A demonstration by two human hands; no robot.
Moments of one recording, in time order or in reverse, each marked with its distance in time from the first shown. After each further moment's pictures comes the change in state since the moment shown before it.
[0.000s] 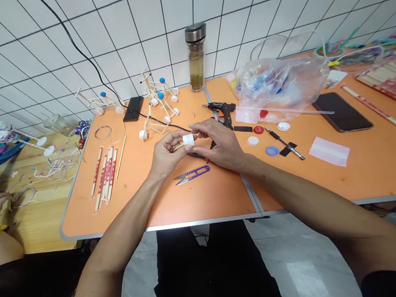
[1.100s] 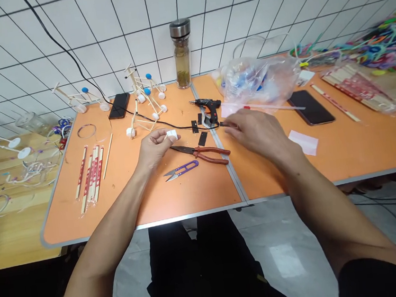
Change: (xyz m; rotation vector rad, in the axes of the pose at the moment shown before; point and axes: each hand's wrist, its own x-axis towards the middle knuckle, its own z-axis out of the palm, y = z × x) left_hand 0.011 -0.009 -0.006 0.027 0.168 -0.164; right_hand -0.001 -0.022 -0.109 -0.755 -0.531 0.624
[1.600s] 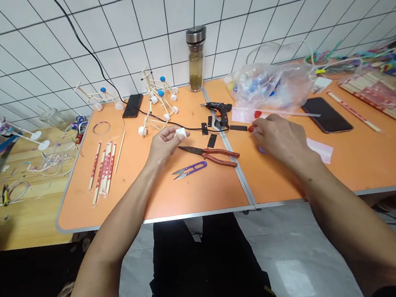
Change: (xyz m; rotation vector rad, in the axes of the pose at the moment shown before) left_hand 0.000 0.008 -0.003 -0.016 -0.032 -0.026; right_hand -0.013 0.015 -0.013 -0.240 -0.177 0.272
